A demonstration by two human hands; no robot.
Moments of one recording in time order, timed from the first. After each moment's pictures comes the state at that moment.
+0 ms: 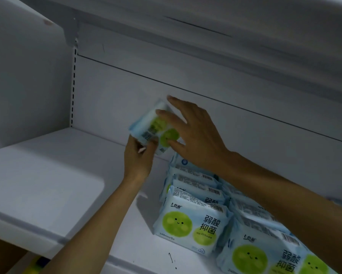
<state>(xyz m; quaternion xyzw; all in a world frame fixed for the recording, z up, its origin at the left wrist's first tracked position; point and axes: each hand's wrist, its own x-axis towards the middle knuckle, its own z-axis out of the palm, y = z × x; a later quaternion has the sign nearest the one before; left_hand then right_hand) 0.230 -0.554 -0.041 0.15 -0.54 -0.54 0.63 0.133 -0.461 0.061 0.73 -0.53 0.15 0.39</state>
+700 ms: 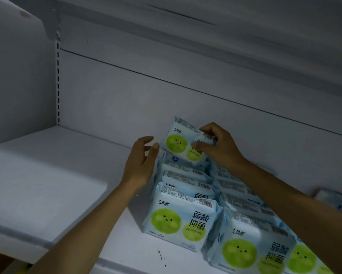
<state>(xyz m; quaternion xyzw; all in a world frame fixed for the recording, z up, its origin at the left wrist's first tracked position) 0.211 -0.549 -0.064 0.20 -0.69 -0.49 0.49 0.059 -0.418 0.036 0.53 -0.70 0.47 0.00</state>
